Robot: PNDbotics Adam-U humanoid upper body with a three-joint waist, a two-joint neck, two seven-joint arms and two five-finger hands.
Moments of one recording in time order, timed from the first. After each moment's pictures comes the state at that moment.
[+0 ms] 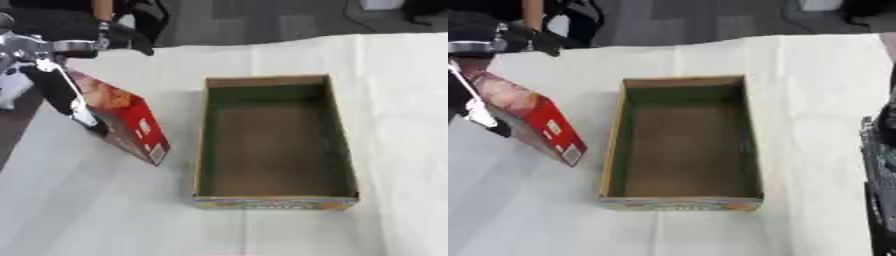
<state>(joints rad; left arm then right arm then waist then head) -0.50 0.96 -0.03 -1.79 -0.54 -0.27 -0.78 -0.58 -0.23 0.11 -1.99 0.48 -0.56 -0.26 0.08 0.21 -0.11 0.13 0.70</state>
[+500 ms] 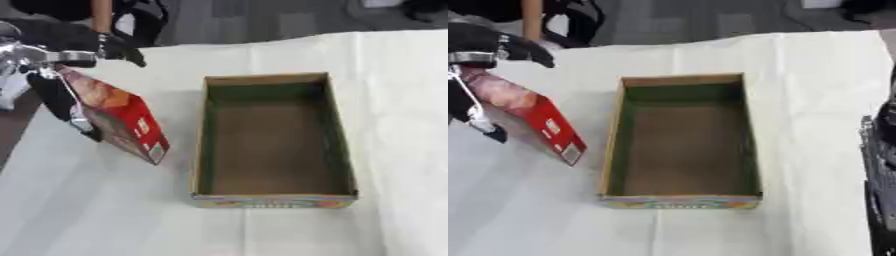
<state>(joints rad) -0.49 0.96 -0.06 -1.74 -0.55 -0.28 -0.78 -0.58 -0.23 0.11 -1.99 0.48 -0.55 -0.26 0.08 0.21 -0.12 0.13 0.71</state>
